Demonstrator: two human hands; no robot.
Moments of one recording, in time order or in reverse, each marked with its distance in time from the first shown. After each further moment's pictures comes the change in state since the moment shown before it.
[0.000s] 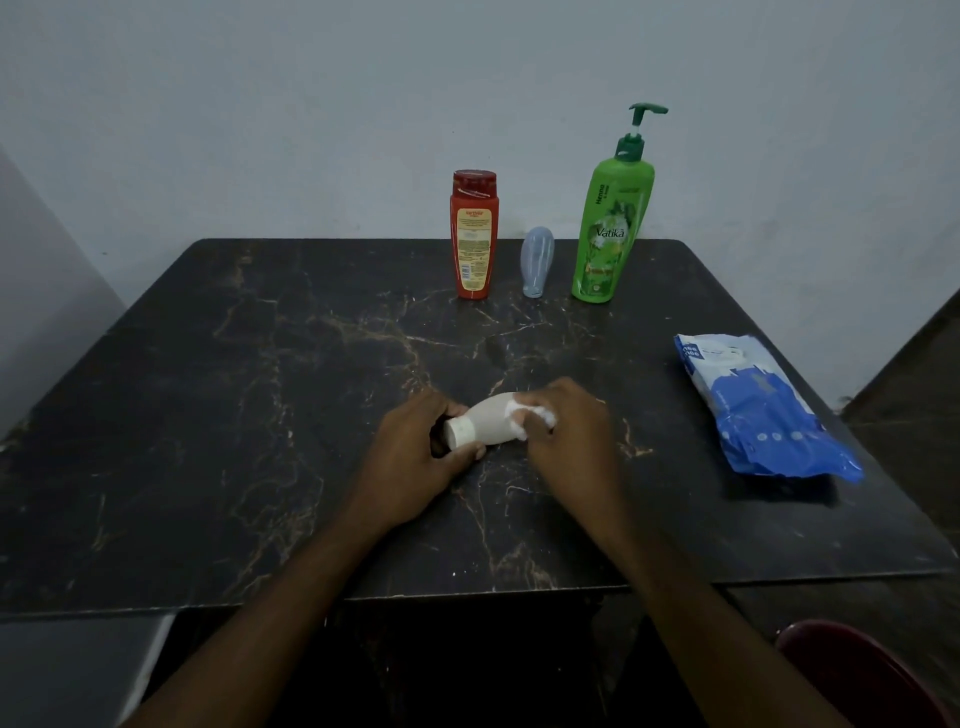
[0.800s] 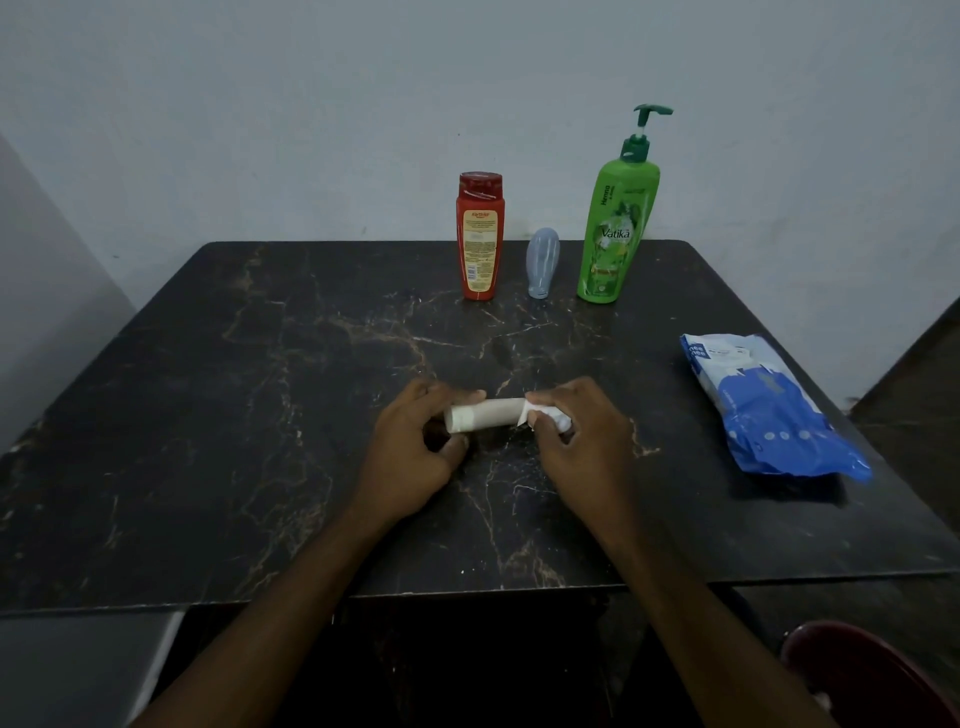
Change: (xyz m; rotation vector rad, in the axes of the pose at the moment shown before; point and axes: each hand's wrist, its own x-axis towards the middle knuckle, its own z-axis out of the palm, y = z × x) left_hand -0.001 0.000 -0.006 -0.152 0.052 0.041; right_hand -0.012 0.007 -0.001 0.075 0.144 -0.141
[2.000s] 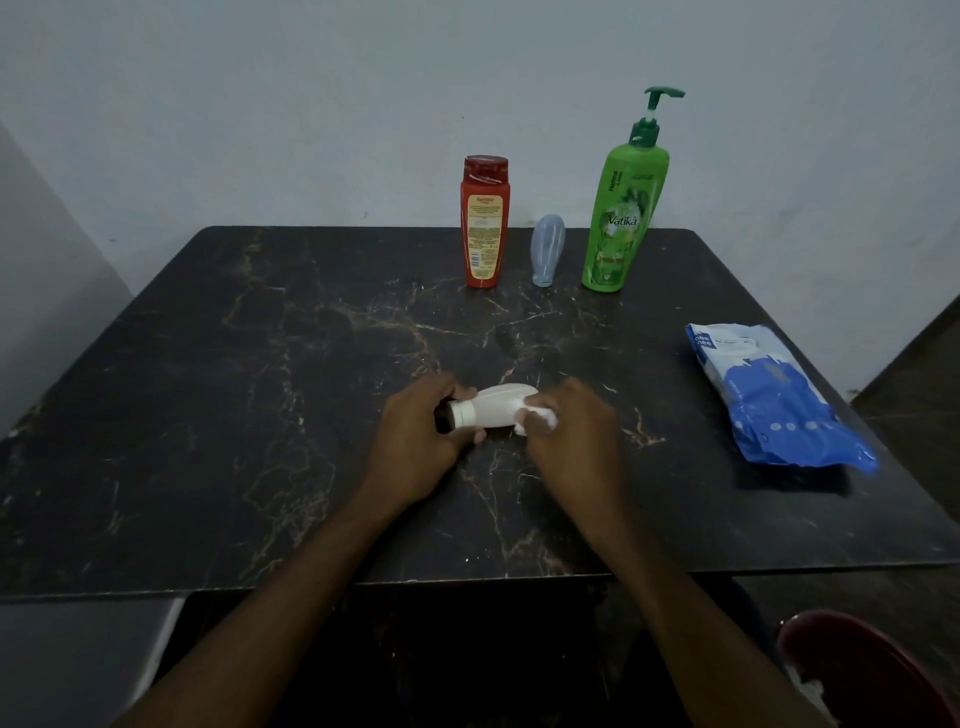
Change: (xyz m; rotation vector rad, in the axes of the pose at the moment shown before) left_hand 0.004 -0.006 0.008 0.103 0.024 -0.104; right_hand 0.001 -0.009 0.016 -0.152 -0.096 0.206
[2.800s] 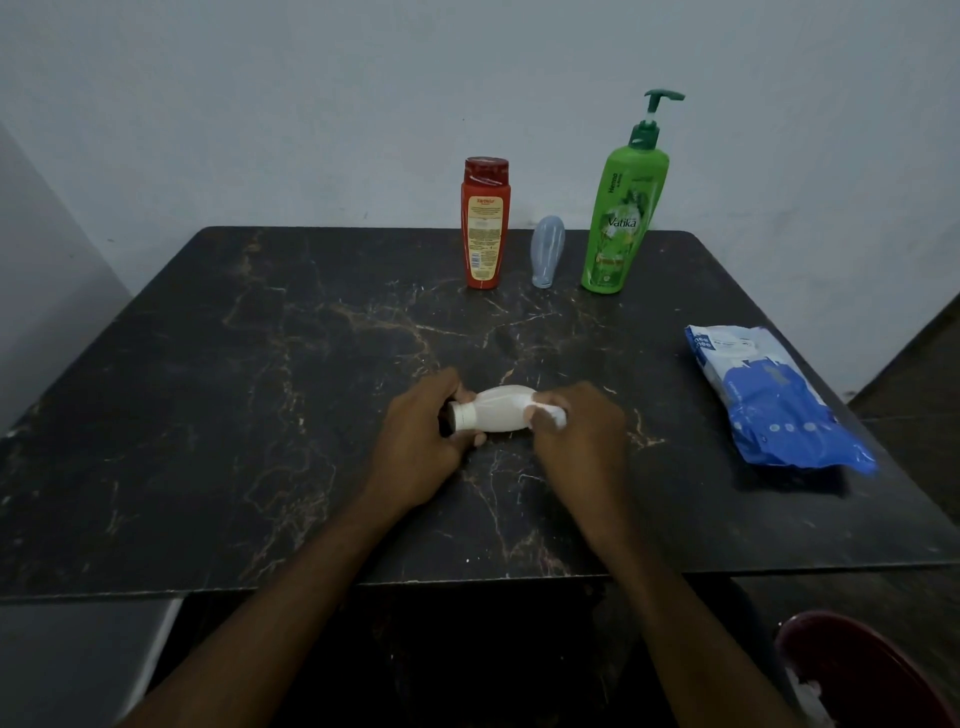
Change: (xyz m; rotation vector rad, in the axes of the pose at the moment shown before) left_hand -0.003 0.004 -0.002 -0.010 -0.043 0.014; right_hand -0.001 0.001 -0.002 0.005 0.039 0.092
